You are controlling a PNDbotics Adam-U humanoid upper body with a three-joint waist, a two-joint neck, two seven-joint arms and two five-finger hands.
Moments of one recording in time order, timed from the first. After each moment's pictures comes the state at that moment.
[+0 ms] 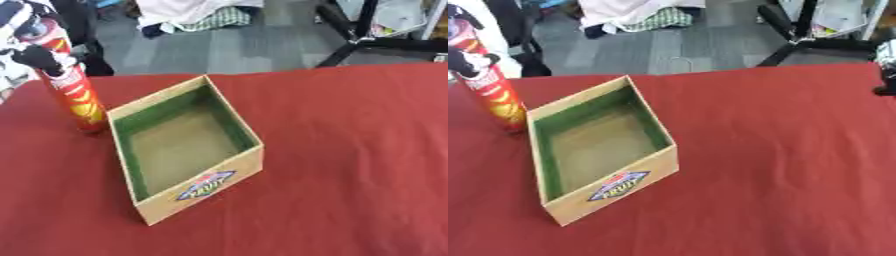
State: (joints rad) left arm -1.12 0.75 -0.01 -0.94 -0.54 0.00 -0.18; right arm -0.63 -0.50 0.03 -1.74 -0.22 0.33 -0.55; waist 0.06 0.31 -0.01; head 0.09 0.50
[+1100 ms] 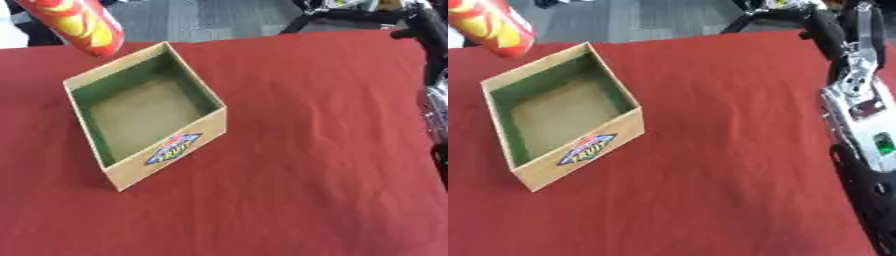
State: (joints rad) left arm -1.09 0.72 -0.11 -1.47 -0.05 0.17 -0.27; right arm -0.61 -0.49 0.03 -1.73 -0.22 0.33 -0.55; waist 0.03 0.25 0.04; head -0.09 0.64
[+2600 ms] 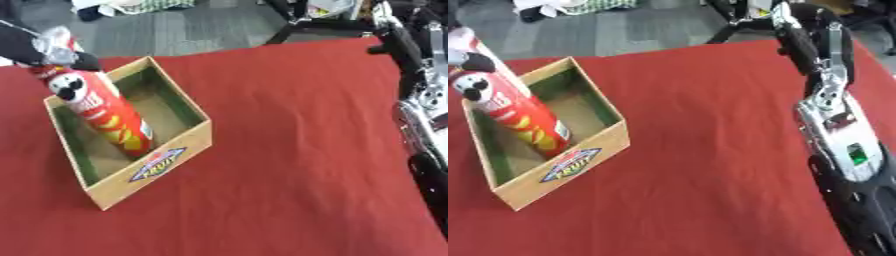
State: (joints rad) left arm -0.98 0.61 -0.18 -1.51 -0.34 0.01 -0.28; right arm -0.60 -0.48 0.02 -1.73 -0.22 0.32 -0.58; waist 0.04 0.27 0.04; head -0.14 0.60
